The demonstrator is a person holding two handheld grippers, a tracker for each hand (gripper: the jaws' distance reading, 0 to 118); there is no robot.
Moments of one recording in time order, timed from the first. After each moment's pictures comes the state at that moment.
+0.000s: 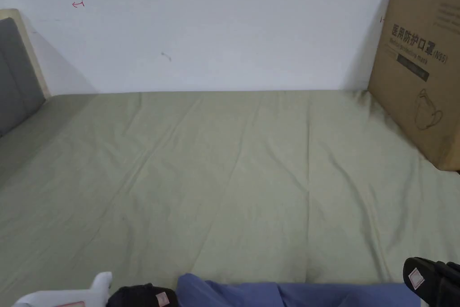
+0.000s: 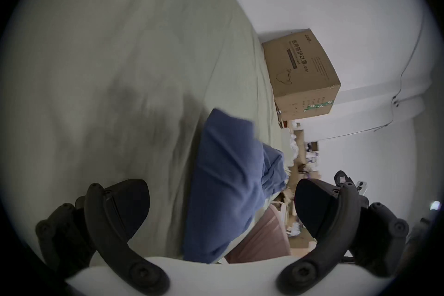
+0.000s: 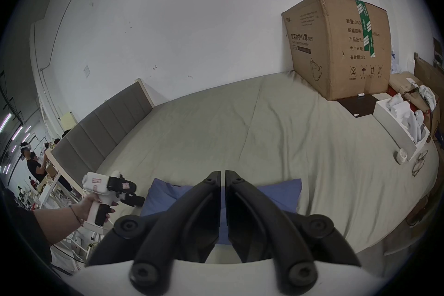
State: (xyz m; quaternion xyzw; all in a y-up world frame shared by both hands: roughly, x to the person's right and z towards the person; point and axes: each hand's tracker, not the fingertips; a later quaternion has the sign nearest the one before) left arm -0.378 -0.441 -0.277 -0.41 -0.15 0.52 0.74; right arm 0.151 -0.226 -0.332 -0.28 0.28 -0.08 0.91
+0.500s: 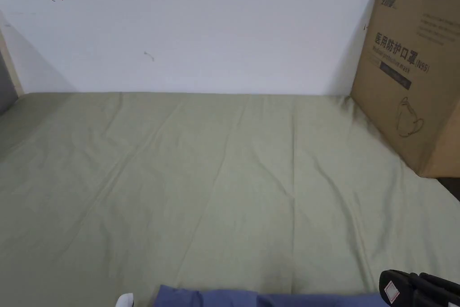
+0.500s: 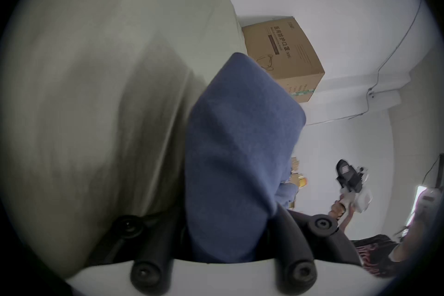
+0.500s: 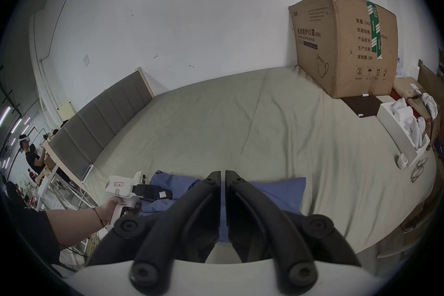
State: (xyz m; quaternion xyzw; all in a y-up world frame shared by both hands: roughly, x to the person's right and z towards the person) left arm -0.350 -0.493 -0.312 -0.39 -0.22 0.49 0.75; right arm 0.134 -0.225 -0.339 -0.31 0.28 -0.06 0.91
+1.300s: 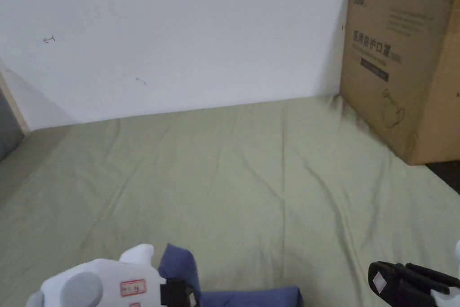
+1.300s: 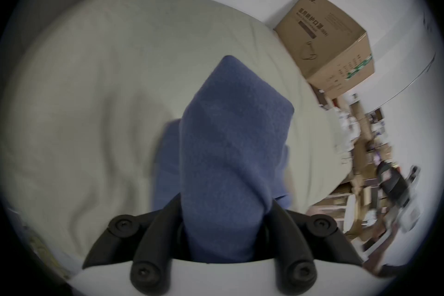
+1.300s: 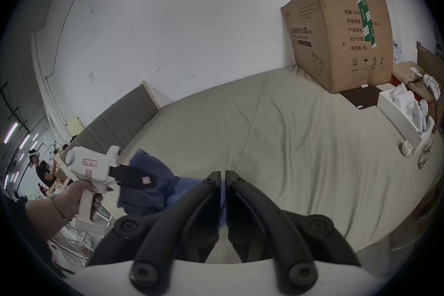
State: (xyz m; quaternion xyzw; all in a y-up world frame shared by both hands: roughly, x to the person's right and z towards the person) left arm -0.232 -0.290 -0.330 -0.46 -0.03 0.28 0.84; right arm 0.182 -0.231 -0.332 -0.29 0.29 -0.12 0.90
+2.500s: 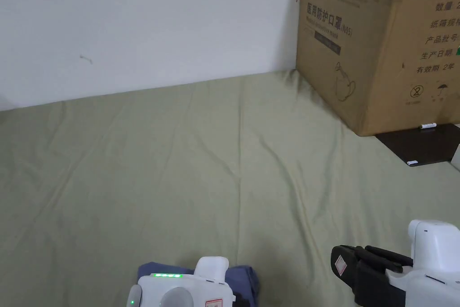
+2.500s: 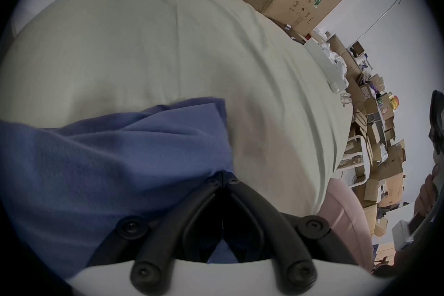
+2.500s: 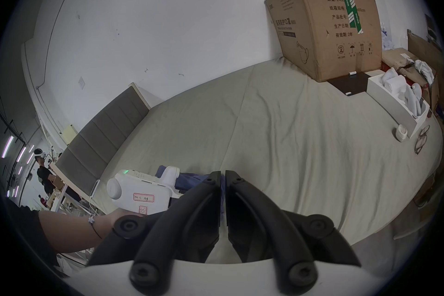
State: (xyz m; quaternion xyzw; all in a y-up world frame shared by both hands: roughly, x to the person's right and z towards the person) left arm -0.102 -0.386 -0.390 -0.51 -0.16 0.14 0.84; right arm 0.196 -0.249 -0.340 -0.31 0.27 -0.13 0.90
